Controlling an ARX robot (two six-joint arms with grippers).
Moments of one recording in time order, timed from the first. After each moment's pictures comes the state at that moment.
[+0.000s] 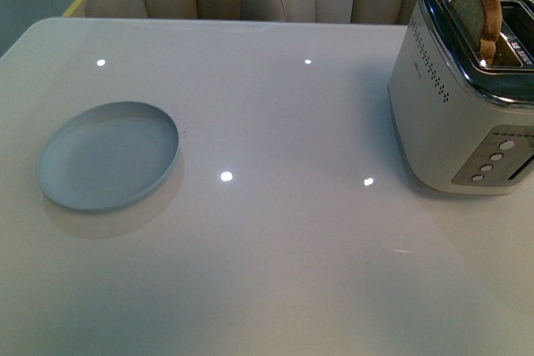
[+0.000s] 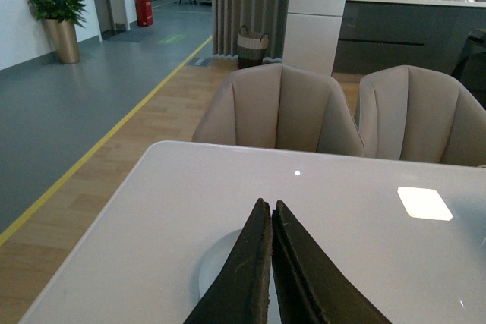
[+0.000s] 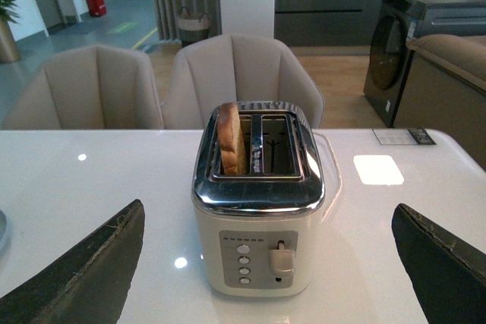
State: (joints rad) left arm 0.00 0.20 0.01 0.20 0.00 -0.01; right arm 0.00 0.01 0.02 0.00 0.00 0.00
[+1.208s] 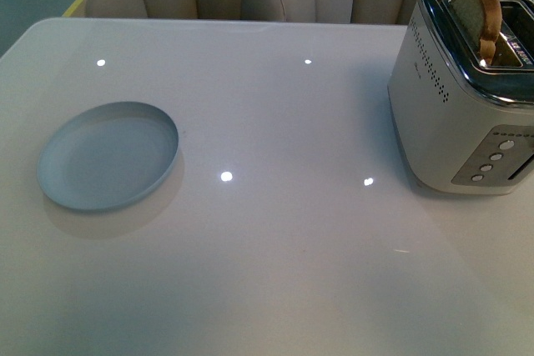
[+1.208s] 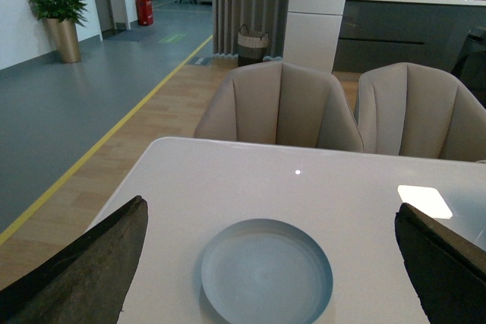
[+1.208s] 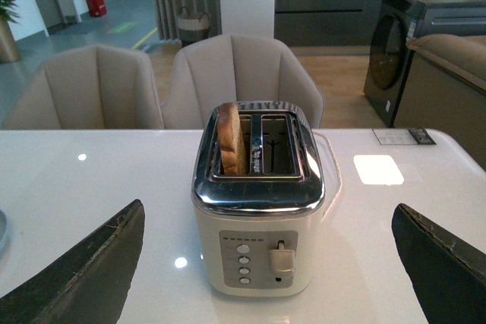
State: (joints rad) left arm 0.00 0.01 0.01 0.00 0.00 -0.01; right arm 0.00 0.00 0.02 0.00 0.00 0.00
